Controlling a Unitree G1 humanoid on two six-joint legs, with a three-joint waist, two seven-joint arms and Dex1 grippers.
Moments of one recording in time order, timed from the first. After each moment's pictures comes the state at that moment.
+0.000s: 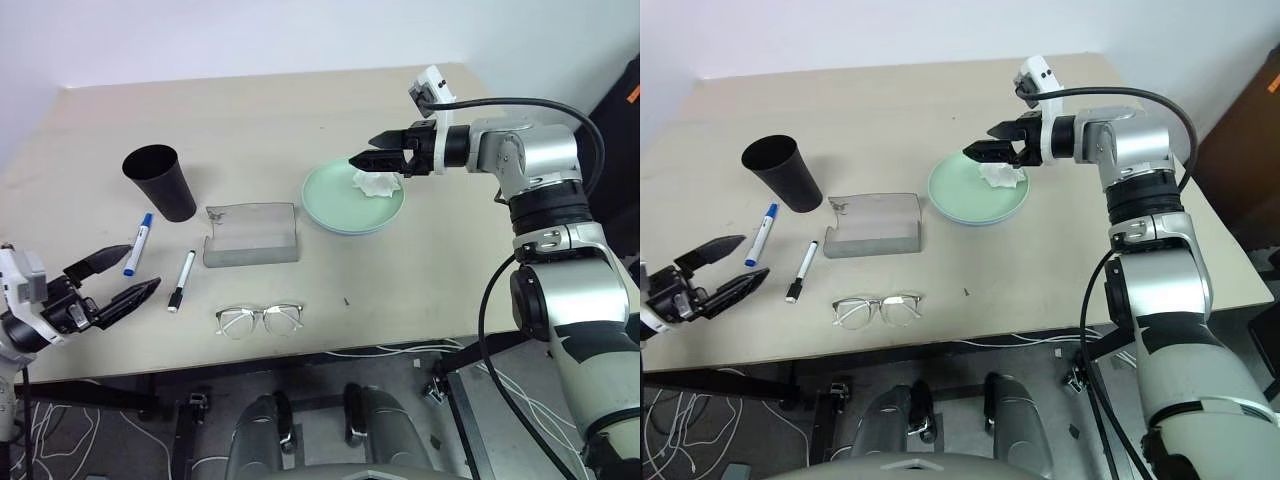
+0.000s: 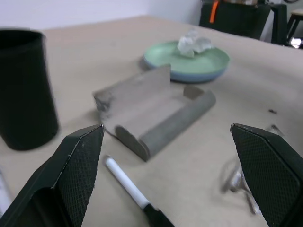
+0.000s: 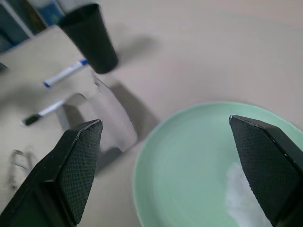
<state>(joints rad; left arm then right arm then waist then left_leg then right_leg) 0.07 0.76 0.52 0.08 -0.70 0.13 -1.22 -1.21 -0.48 0.07 0.66 0.28 0.79 1.13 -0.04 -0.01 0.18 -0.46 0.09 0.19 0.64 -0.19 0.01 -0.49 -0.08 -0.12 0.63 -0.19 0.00</state>
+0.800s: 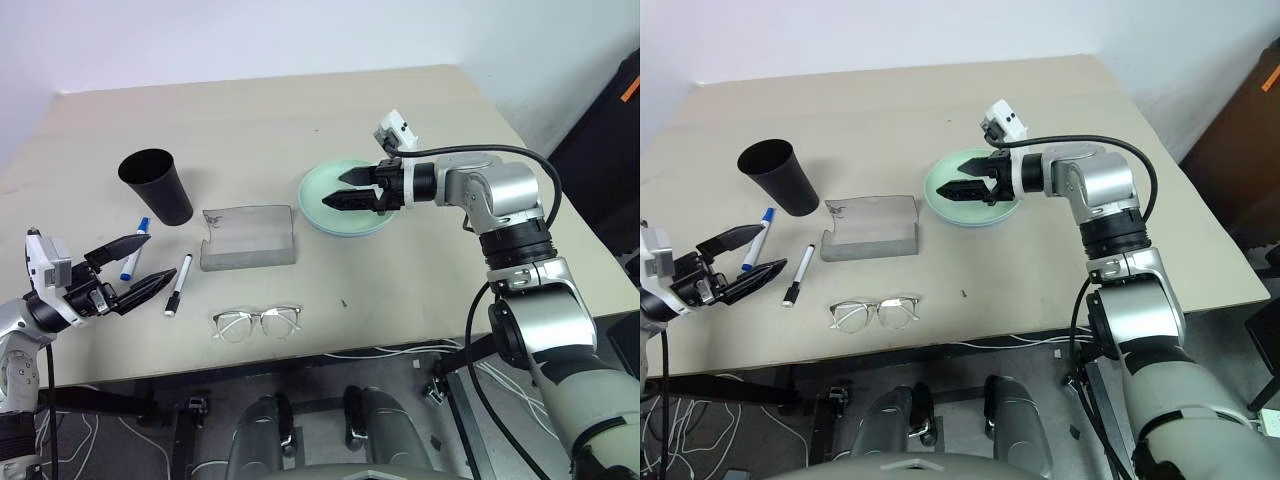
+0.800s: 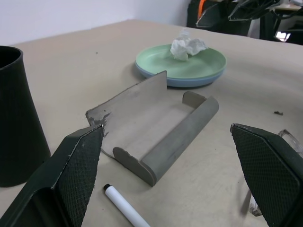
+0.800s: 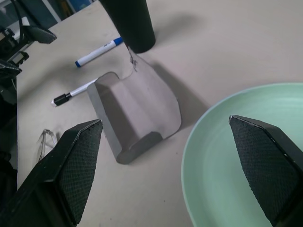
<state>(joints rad) -0.05 0.75 0.48 0.16 -0.63 0.10 -1.26 -1.06 -0.41 0.12 0.43 0.30 0.83 1.11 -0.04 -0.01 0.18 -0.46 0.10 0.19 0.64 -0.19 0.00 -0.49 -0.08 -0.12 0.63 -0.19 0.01</state>
